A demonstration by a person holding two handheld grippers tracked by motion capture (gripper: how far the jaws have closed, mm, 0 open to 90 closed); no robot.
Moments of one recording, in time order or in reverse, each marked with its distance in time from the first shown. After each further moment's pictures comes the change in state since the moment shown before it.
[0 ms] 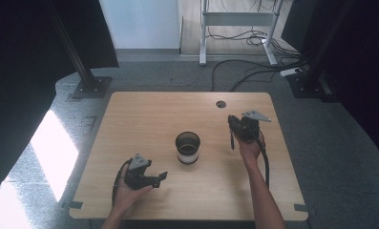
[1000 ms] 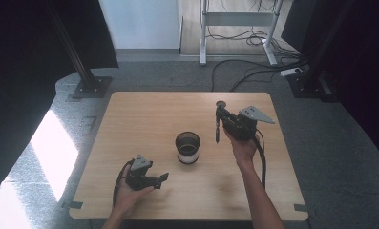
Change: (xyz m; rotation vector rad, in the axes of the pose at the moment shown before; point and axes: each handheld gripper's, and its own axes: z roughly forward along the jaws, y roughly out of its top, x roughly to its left) left arm -0.003 -0.002 0.005 0.020 -0.005 0.012; right arm 0.060 0.047 -0.052 -0.213 0.208 -0.004
